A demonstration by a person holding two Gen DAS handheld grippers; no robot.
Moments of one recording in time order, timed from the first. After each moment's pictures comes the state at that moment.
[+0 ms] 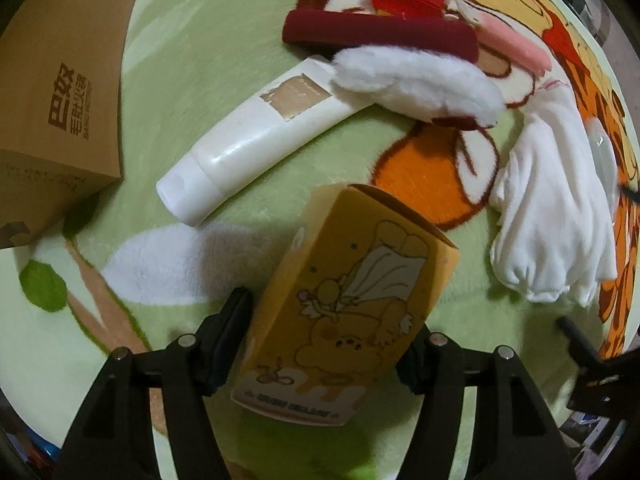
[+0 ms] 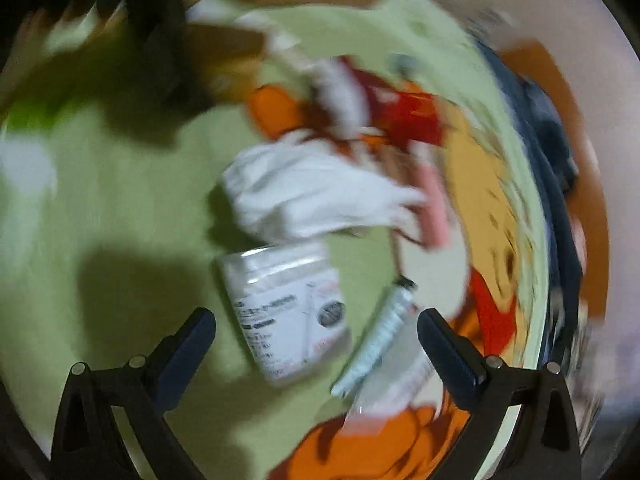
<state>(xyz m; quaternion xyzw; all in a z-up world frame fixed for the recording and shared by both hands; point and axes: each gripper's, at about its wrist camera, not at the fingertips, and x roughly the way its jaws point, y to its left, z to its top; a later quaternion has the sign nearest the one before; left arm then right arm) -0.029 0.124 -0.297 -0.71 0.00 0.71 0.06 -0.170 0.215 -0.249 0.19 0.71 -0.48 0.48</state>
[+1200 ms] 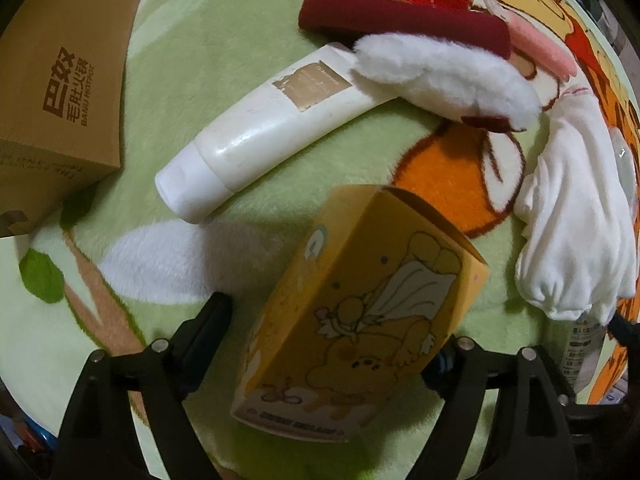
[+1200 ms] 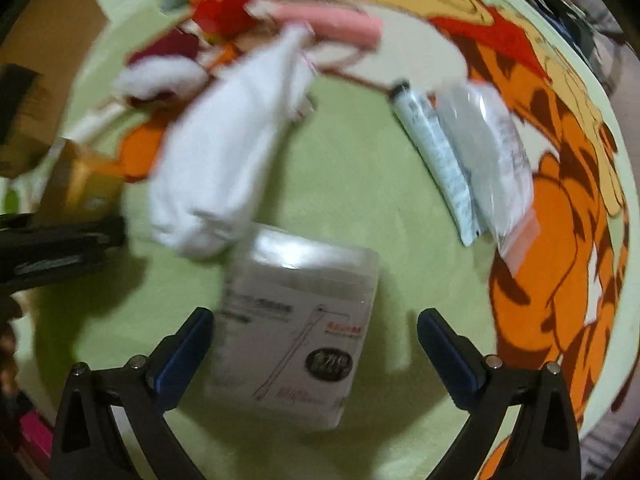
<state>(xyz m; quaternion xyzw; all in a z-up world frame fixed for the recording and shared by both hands) -0.049 0.076 -0.300 -0.71 0.00 0.71 0.02 -0.203 0.219 -0.259 0.58 0.34 -0.70 0.24</state>
